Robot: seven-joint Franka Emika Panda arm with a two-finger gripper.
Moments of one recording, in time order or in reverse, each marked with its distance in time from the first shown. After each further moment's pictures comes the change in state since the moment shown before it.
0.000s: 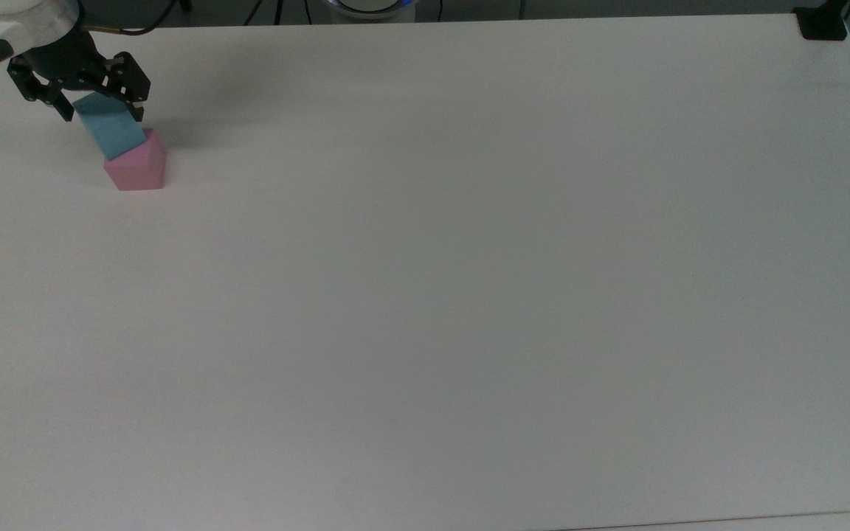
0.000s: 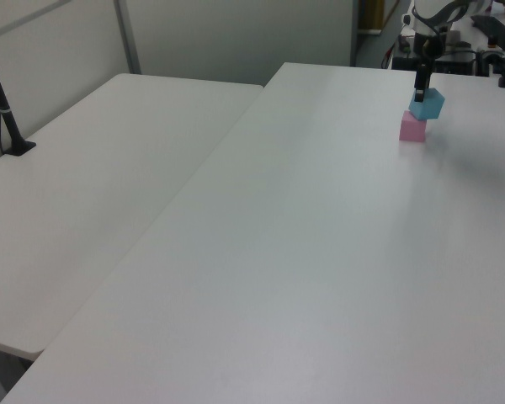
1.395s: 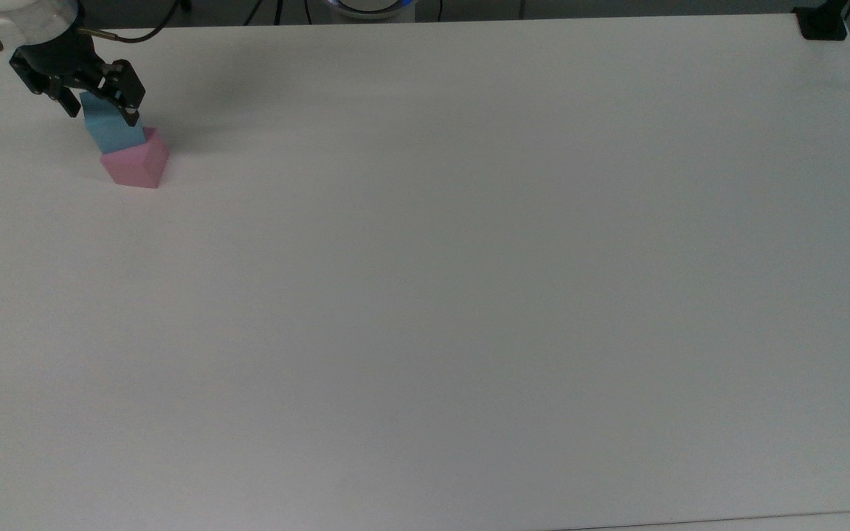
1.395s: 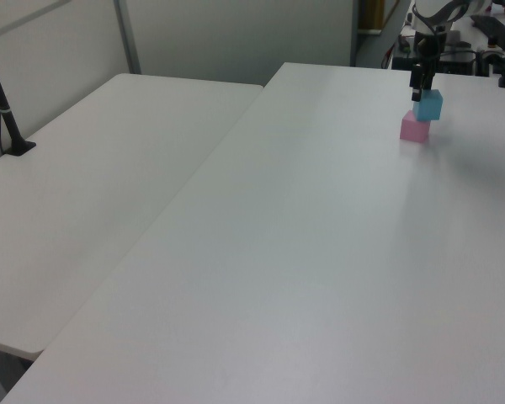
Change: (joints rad) arm 0.009 -0.004 -0.015 -0.001 0.000 0.000 0.161
